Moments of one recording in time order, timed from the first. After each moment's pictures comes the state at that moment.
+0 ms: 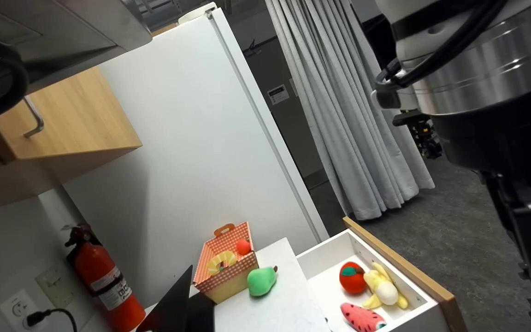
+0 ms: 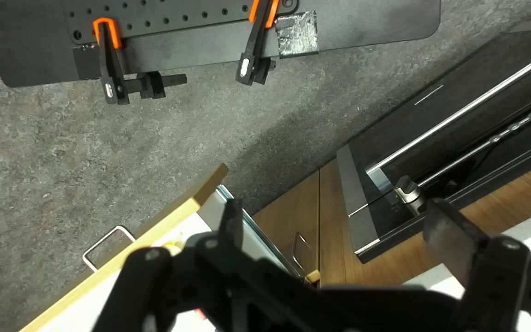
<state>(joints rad) 0.14 -0.67 0.42 -2.66 0.13 1.94 0.53</state>
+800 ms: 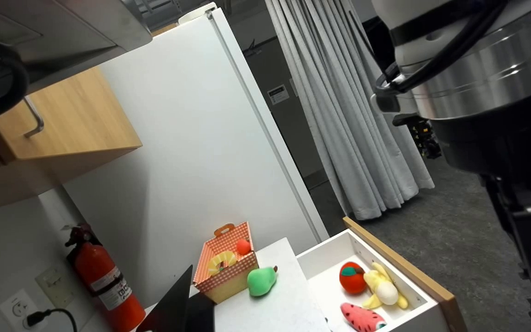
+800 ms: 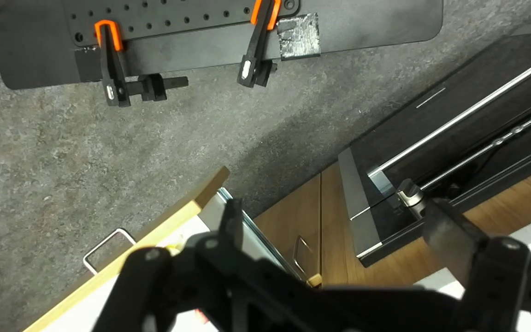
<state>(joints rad) 0.14 -0.66 0.42 -2.66 0.13 1.94 0.53</state>
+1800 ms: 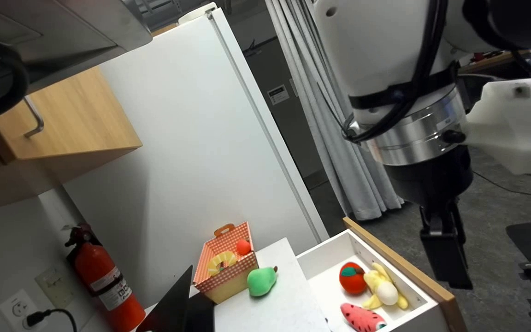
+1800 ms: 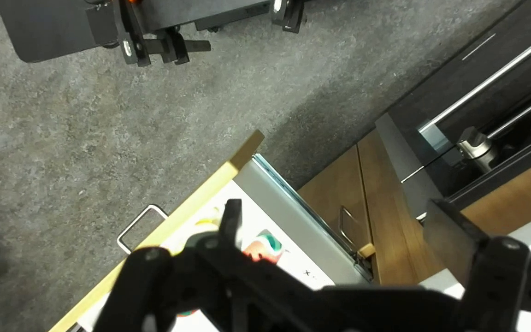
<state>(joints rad) 0.05 -0.50 0.38 -2.66 -0.03 2.10 0.60</state>
